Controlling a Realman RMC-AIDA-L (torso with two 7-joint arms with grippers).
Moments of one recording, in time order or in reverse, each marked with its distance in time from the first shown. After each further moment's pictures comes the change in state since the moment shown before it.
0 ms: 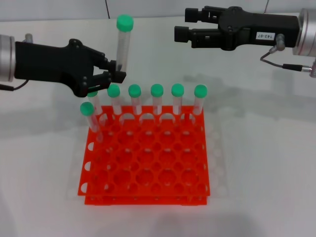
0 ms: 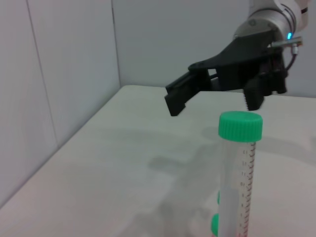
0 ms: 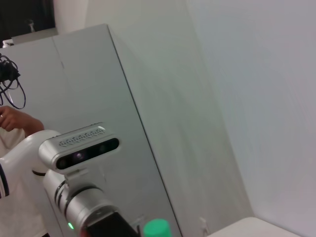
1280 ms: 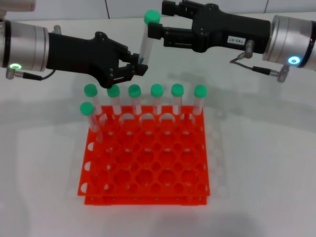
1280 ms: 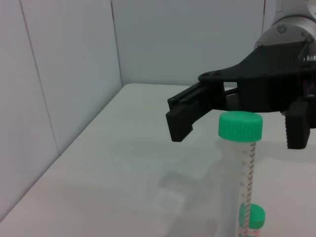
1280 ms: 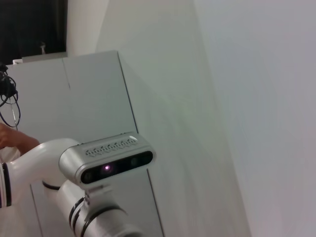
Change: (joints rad) left arm -0.101 -0.030 0.011 -0.102 0.042 -0.103 0.030; right arm -0.018 0.011 -0.297 0.069 0.356 0.168 -0.232
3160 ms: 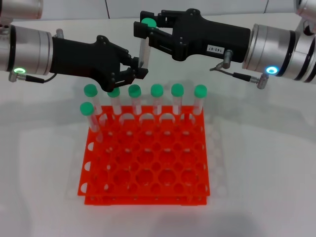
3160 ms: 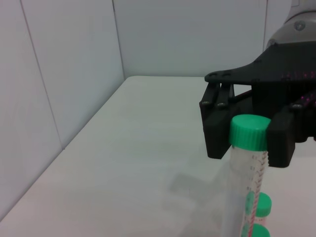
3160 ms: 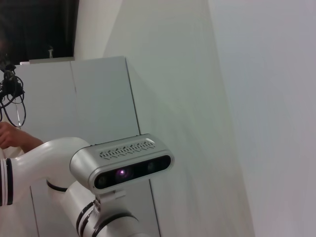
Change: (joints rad) left arm 0.005 -0.015 0.000 -0.002 0.025 -0.028 0.031; right arm -0.004 0.000 -0.227 0.012 0.229 0.099 -0.141
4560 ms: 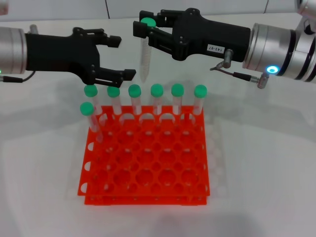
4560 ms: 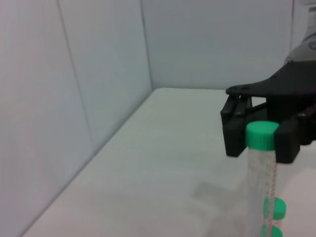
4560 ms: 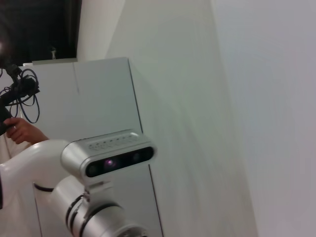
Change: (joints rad) left arm 0.111 -0.013 -0.023 0.171 -0.040 0.026 -0.067; right arm 0.000 -0.003 -0.007 -0.005 0.006 -0.004 0.006
